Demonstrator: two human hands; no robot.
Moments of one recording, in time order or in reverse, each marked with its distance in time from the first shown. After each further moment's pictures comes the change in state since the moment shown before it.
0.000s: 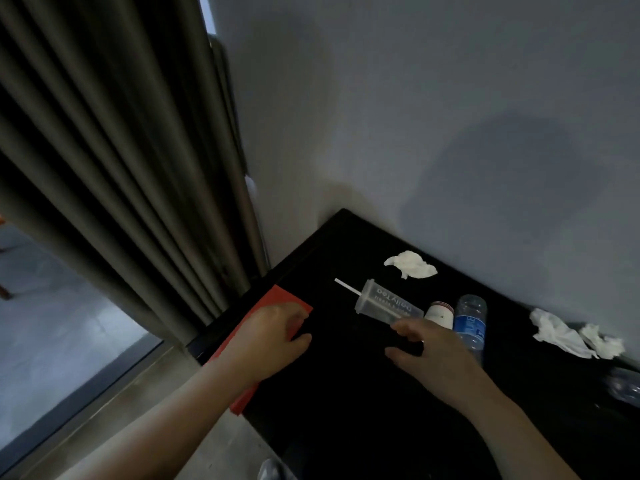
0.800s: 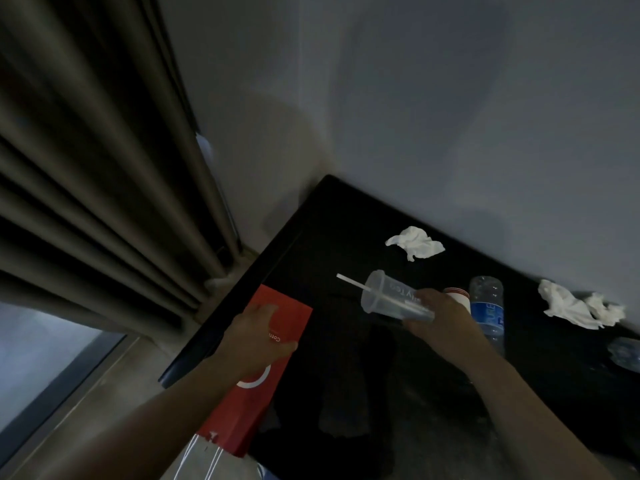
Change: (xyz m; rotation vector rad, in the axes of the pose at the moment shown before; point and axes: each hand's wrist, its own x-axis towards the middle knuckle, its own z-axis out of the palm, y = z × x) left_hand 0.101 -0.125 0.037 -0.059 -0.284 -0.245; right_hand 0.116 0.020 0.031 -0.093 0.097 0.318
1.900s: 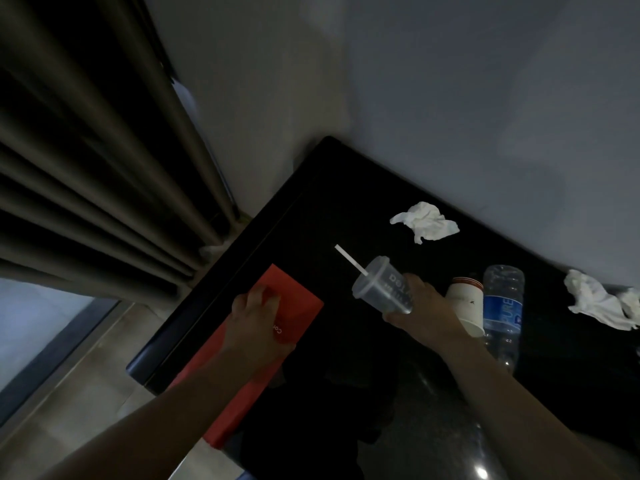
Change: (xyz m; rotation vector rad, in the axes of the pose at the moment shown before) left_hand 0.051 -0.017 0.072 0.263 0.015 -0.028; right_hand 0.072 0.047 0.051 -0.079 -0.165 0.014
